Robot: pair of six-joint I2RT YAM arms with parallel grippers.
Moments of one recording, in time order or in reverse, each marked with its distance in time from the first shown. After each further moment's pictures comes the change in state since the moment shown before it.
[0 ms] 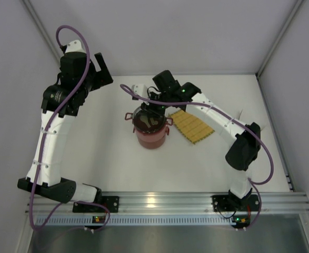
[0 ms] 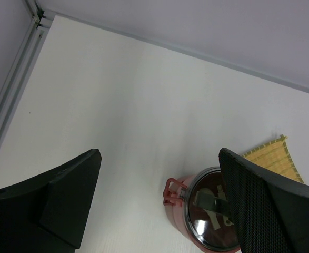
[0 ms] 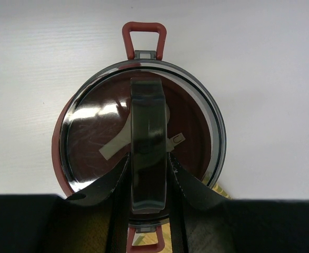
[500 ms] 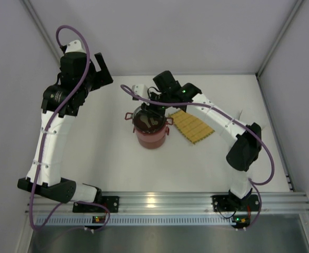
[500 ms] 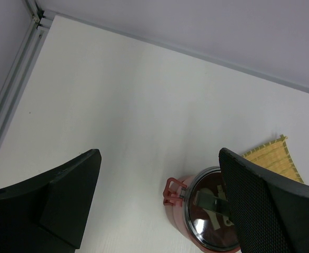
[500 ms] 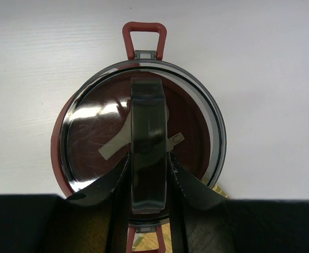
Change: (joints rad) left arm 0.000 0.000 0.000 0.000 0.000 0.000; right arm 0.000 -0.008 -0.018 0.018 0.002 0.000
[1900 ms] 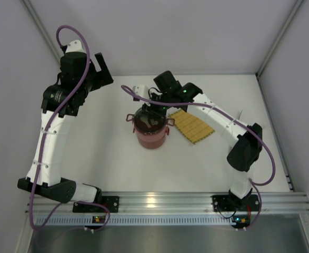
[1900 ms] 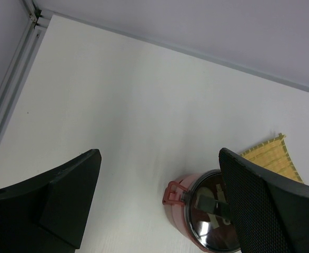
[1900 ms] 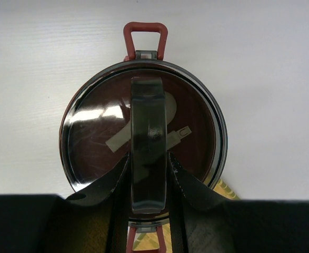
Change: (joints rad) left arm 0.000 0.000 0.000 0.000 0.009 0.000; right arm 0.000 -0.012 0.000 -0.036 0.001 -0.002
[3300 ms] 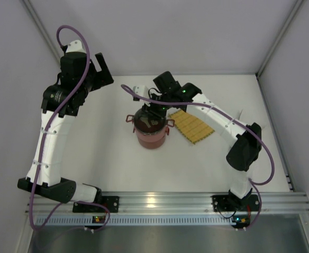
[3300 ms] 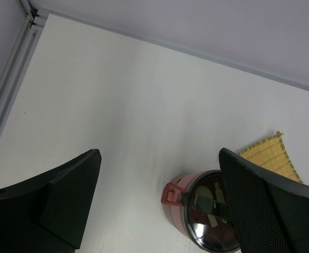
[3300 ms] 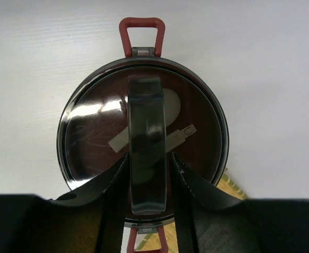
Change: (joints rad) left arm 0.000 0.000 0.000 0.000 0.011 0.000; right arm 0.000 0.006 0.000 -0.009 -0.007 0.030
